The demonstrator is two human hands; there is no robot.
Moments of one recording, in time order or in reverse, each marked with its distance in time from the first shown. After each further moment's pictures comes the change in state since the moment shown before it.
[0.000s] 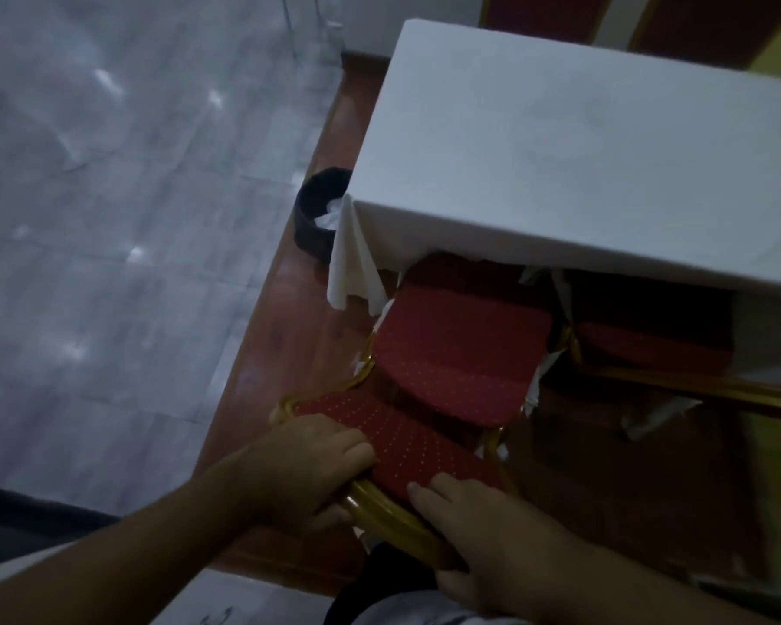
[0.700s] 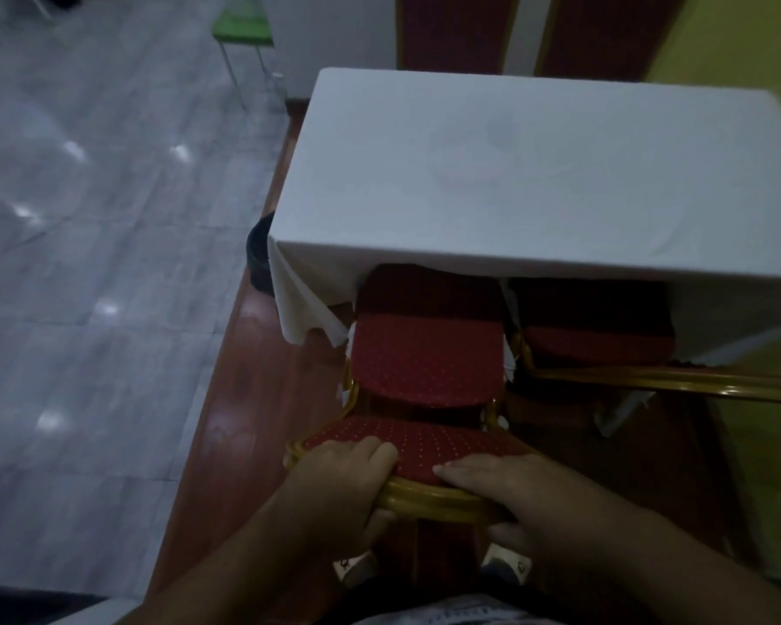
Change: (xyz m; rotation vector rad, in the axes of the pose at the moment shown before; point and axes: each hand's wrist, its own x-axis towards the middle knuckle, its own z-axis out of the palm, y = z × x) left_hand 0.116 0.084 0.001 0.003 0.159 -0.167; right_hand -0.081 0.131 -0.001 0.147 0.205 -0.014
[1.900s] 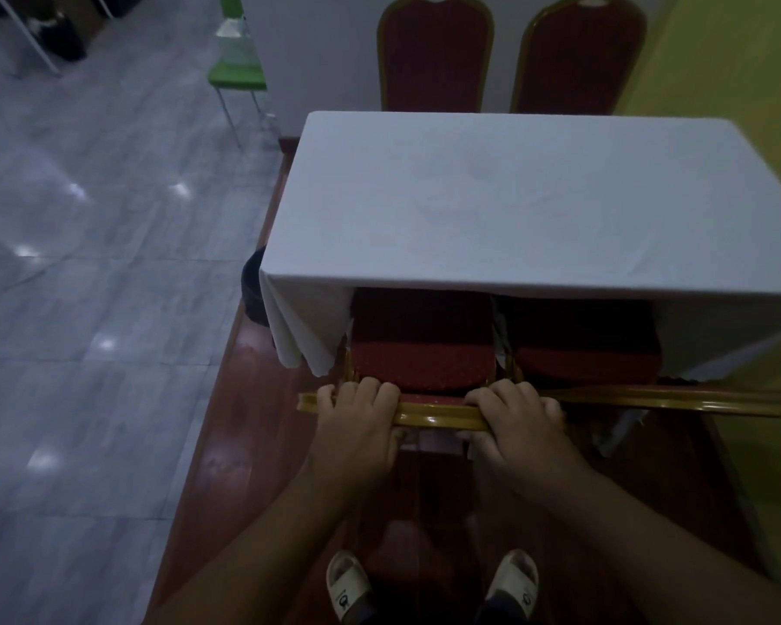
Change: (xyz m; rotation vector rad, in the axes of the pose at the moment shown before) left_hand 0.075 -0.009 0.007 0.113 0.271 -0.309; right_hand 0.030 0.046 -0.006 -0.159 0.613 0.377
